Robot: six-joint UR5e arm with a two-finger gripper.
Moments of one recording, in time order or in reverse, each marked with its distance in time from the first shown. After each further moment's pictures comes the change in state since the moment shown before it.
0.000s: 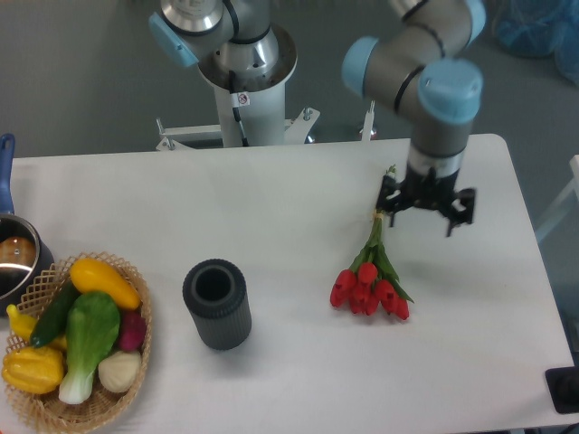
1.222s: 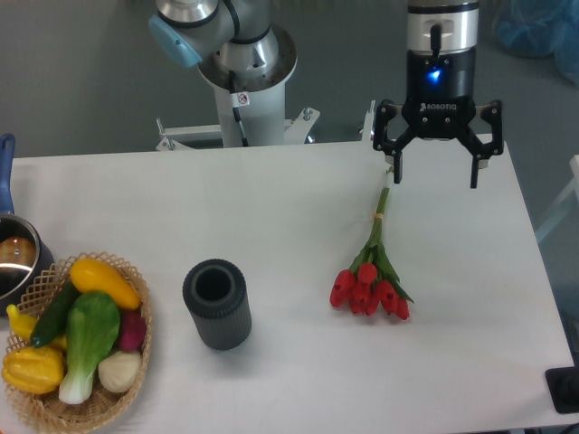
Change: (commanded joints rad) arm -0.014 0.164 0.009 0.000 -0.226 0.003
